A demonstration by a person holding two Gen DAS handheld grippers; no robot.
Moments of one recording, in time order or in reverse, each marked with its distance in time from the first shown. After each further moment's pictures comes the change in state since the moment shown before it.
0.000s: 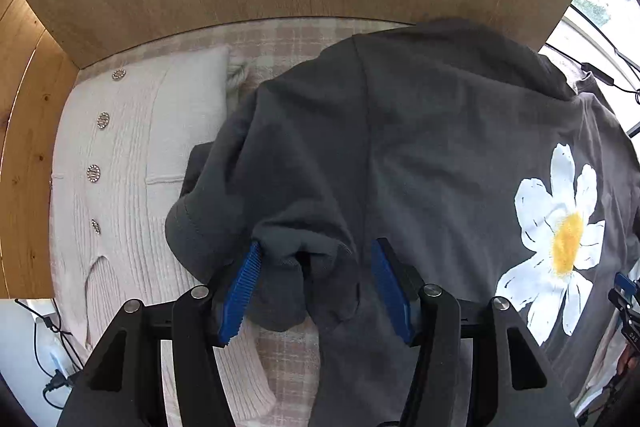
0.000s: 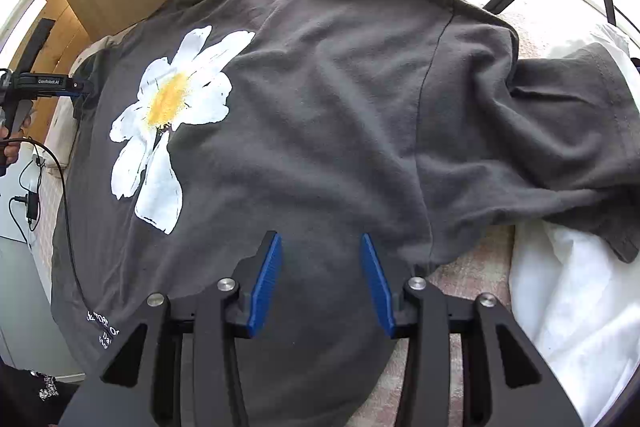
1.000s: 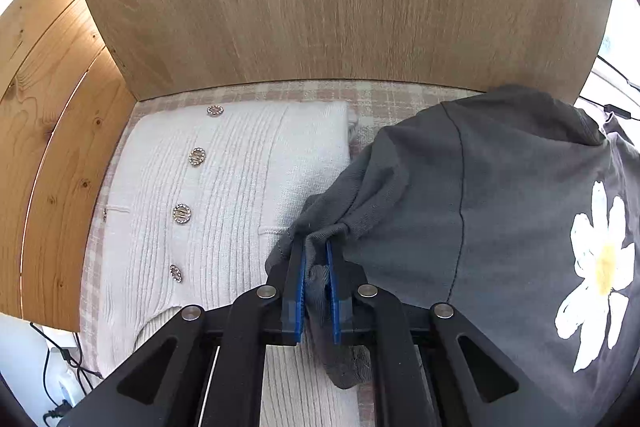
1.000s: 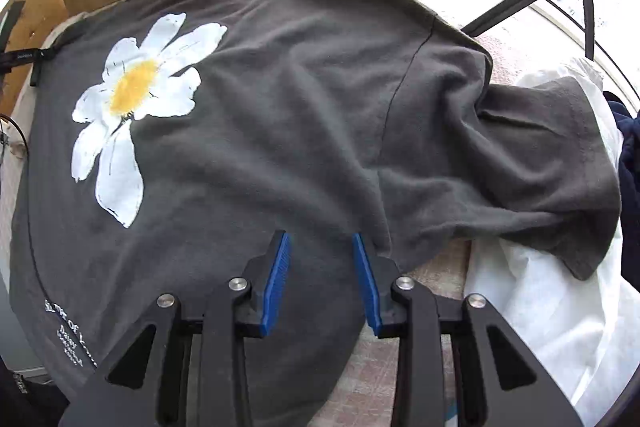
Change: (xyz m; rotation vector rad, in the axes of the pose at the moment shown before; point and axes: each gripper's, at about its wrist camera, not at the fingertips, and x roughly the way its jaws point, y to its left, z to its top) left arm -0.001 0.035 -0.027 -0.018 -0.255 0.105; right arm -0.009 -0.005 0.003 0.000 -0.015 -0.102
